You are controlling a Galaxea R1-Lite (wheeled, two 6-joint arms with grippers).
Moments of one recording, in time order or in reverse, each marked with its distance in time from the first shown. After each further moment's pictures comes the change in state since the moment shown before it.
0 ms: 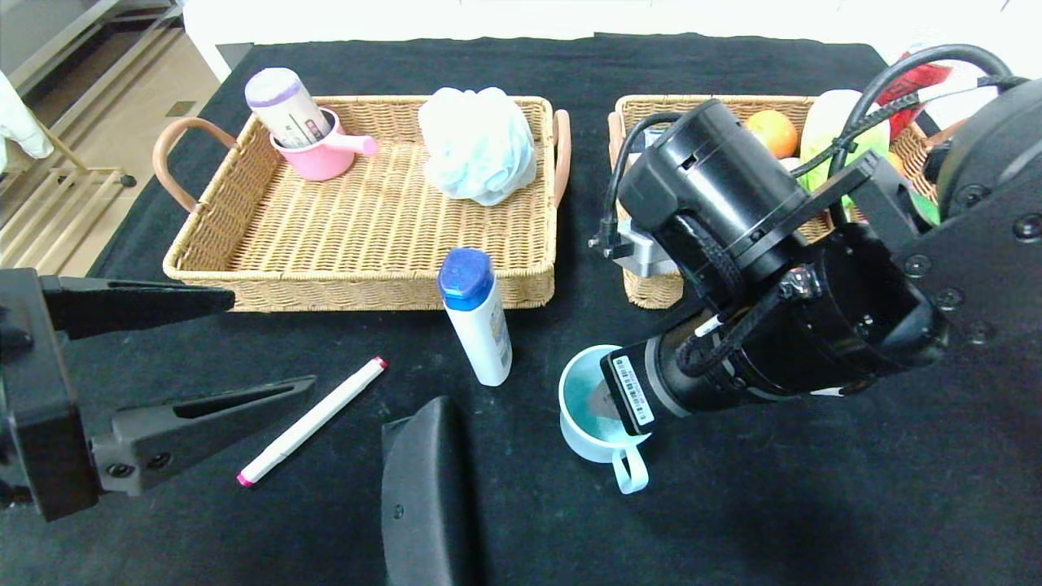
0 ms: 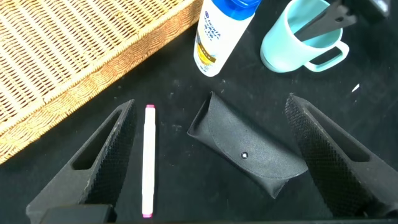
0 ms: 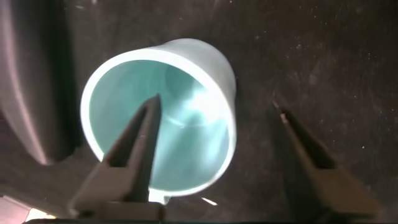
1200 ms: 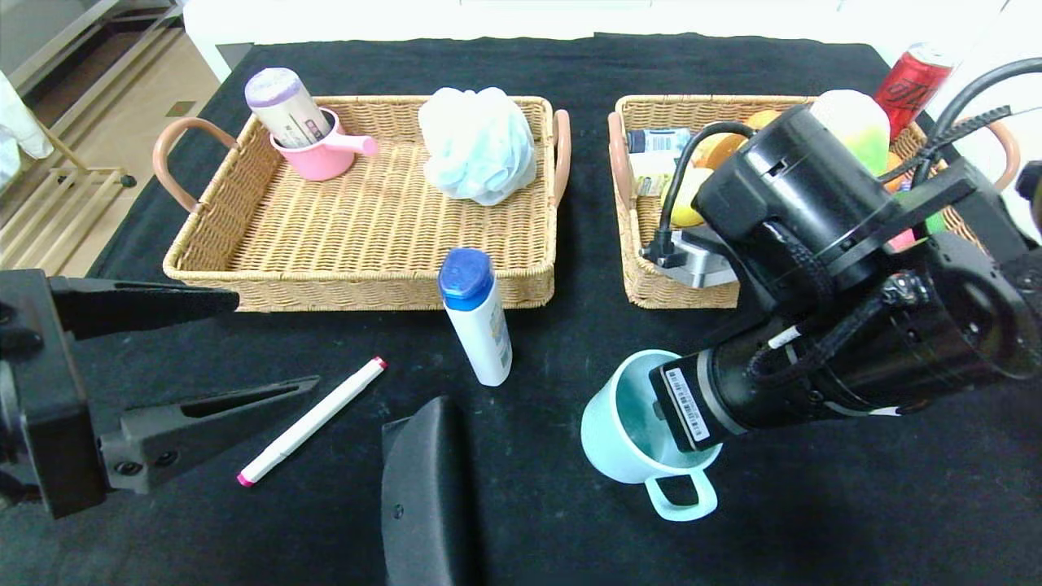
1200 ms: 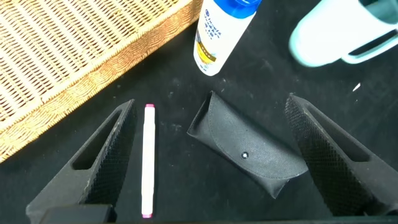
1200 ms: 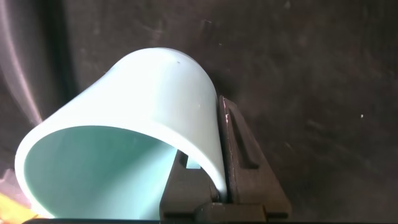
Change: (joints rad) left arm 0.000 0.008 0.000 -0.001 0.000 0.000; right arm -0.049 -0.106 0.162 -0.049 0.086 -0.001
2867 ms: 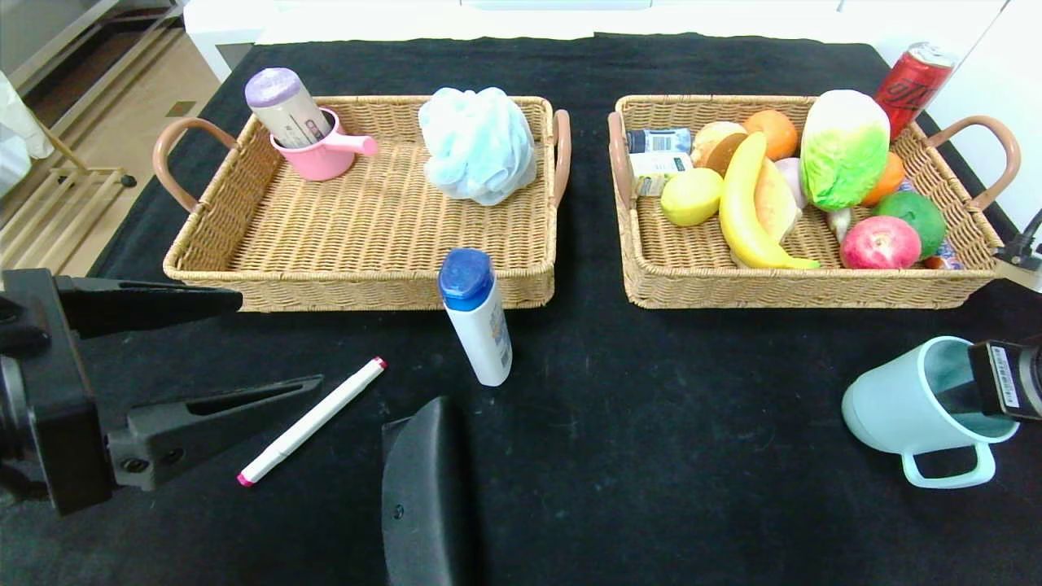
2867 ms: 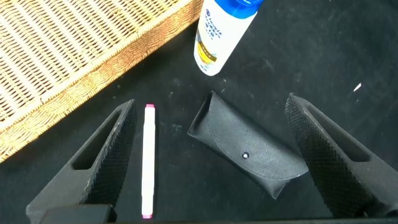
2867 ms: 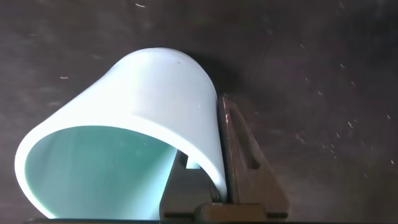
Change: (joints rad) left arm 0.000 0.007 -0.003 0.001 0.001 0.000; right arm -0.785 -0.348 0.479 -0.151 0.255 -0.135
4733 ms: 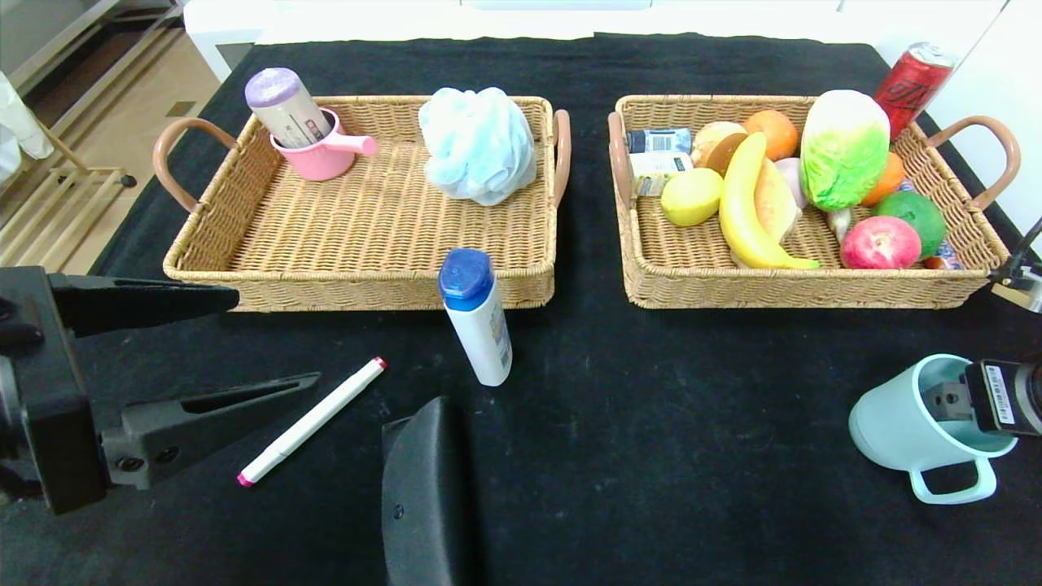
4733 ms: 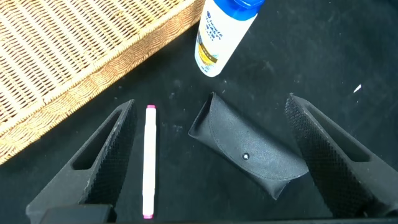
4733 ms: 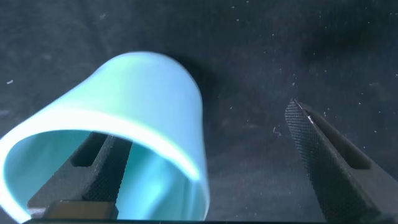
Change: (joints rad) left arm 0.001 -0.004 -0.001 -0.001 0.000 0.000; right arm -0.010 0.015 0.037 0.001 -0.115 -0.002
